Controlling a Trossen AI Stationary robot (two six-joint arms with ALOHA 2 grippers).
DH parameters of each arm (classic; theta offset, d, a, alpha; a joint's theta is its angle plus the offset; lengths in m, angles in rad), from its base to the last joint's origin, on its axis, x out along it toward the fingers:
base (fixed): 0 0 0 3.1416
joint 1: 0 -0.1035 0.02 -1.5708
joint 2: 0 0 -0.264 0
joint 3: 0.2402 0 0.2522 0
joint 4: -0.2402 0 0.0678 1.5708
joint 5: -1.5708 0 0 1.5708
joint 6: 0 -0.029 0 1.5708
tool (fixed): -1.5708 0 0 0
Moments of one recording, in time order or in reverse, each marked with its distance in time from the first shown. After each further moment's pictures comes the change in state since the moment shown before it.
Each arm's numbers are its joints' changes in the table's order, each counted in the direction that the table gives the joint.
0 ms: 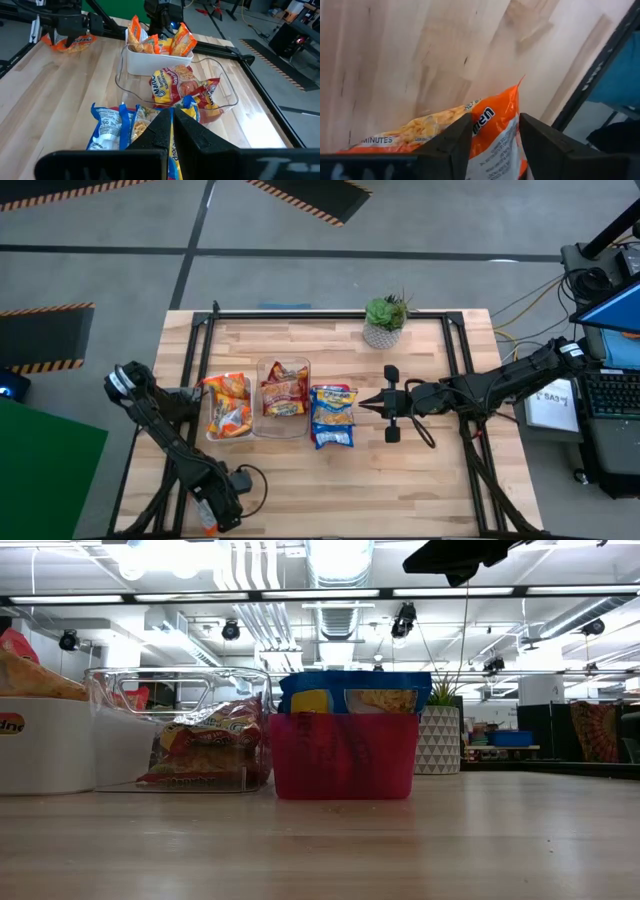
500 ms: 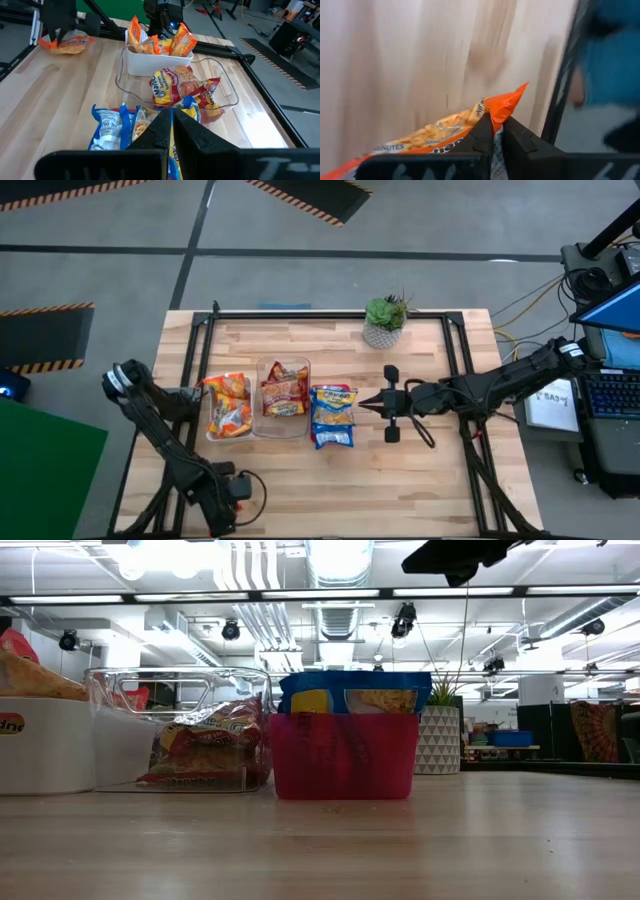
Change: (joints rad) left arm 0.030 0.024 0.047 -0.014 -0.169 -0.192; right arm 0.000 -0.005 0.000 0.004 0.000 -0.013
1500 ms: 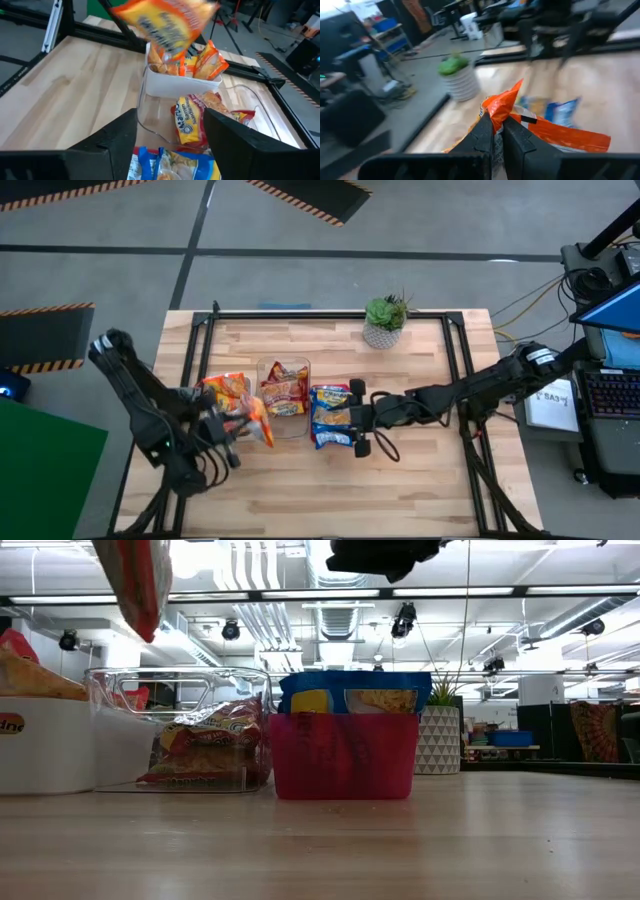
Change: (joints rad) left arm -0.027 0.392 0.067 -0.312 -1.306 -0.413; right arm 0.002 -0.335 0.196 0.172 -0.070 0.079
